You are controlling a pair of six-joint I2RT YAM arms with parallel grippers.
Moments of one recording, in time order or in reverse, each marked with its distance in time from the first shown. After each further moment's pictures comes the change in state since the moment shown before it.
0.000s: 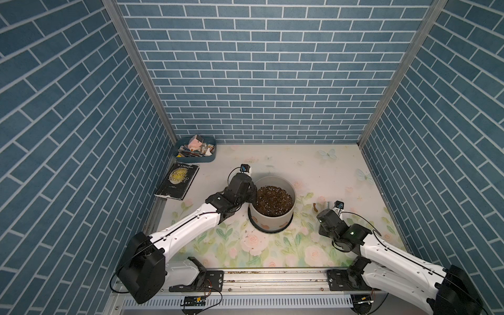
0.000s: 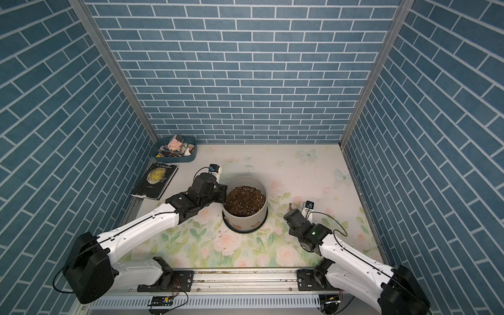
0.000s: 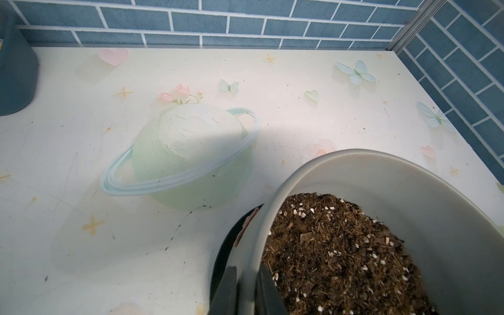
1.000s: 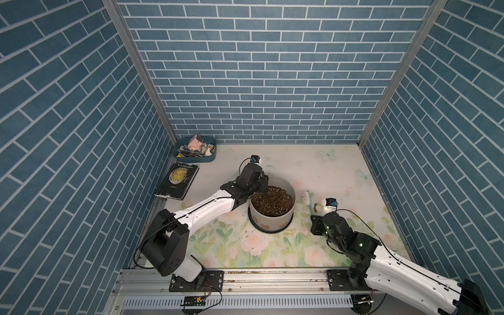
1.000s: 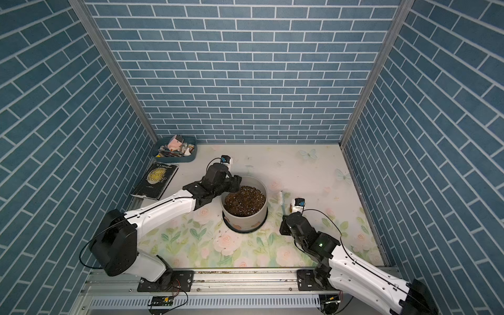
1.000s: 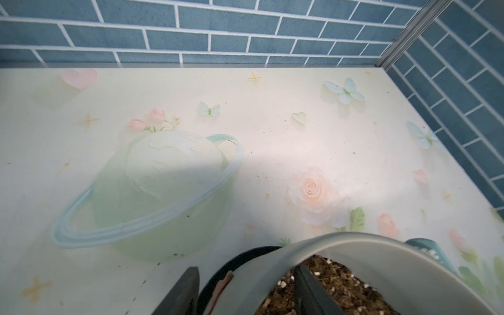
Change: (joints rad) left arm 0.003 0.233 0.171 0.077 0.026 0.029; right arm 0.100 -0.165 -0.080 0.316 -0.167 -0.131
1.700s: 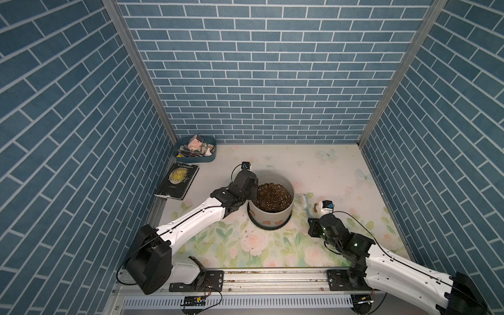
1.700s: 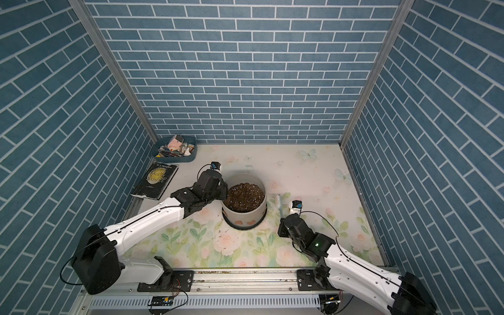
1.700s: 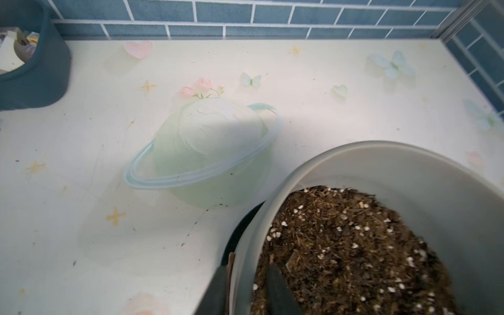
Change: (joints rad) left arm -0.010 -0.187 -0.092 -0.165 -0.093 -0.072; right arm 0.021 0.098 -0.080 0.129 -0.050 0.037
